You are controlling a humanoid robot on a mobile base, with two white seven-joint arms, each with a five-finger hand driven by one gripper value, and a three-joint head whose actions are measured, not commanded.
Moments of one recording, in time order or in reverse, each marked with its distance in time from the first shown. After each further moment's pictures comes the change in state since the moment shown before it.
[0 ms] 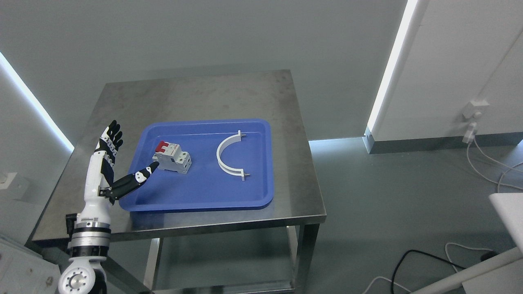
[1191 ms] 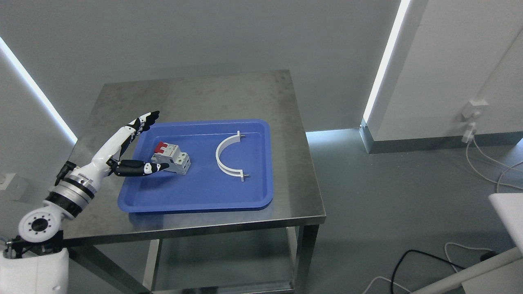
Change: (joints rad) left arm -0.296 0.260 -0.087 0.224 -0.189 0.005 -0.515; right arm 0.000 0.000 0.000 0.000 0.000 0.000 0.000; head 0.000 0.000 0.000
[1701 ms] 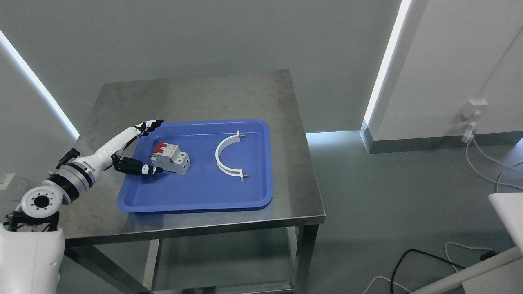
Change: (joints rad) left arm -0.104 0.056 -0.074 0.152 -0.125 0.002 -0.063; right arm 0.000 0.000 0.000 0.000 0.000 0.000 0.000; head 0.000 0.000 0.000
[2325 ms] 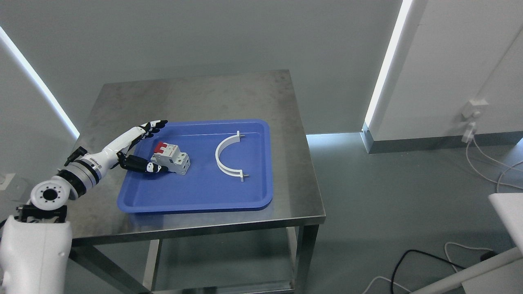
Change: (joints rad) left arm -0.046 -0.053 0.028 0.096 0.023 0.003 -0.001; right arm 0.000 0.000 0.000 0.000 0.000 0.000 0.000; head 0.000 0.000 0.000
